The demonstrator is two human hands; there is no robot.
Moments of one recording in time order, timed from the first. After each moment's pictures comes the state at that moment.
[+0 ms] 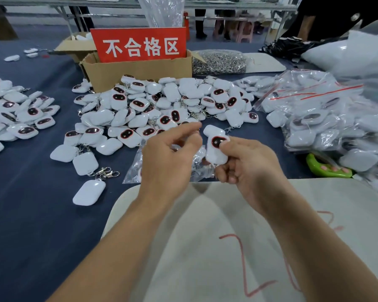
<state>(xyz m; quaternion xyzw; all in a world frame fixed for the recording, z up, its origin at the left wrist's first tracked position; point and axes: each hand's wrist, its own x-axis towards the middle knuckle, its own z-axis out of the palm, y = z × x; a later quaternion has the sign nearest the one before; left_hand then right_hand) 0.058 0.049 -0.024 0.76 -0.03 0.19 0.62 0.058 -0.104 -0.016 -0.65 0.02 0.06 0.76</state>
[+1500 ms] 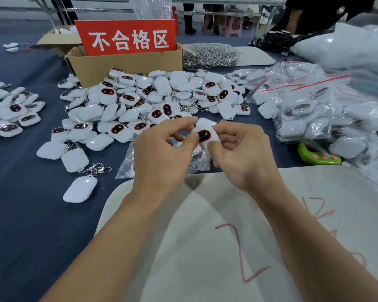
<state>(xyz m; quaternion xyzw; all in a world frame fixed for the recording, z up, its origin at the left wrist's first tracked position) 0.059 0.051 -0.027 0.79 -0.08 0.23 0.56 0.056 -0.105 -0.024 -0.82 -0.07 -0.14 0.55</state>
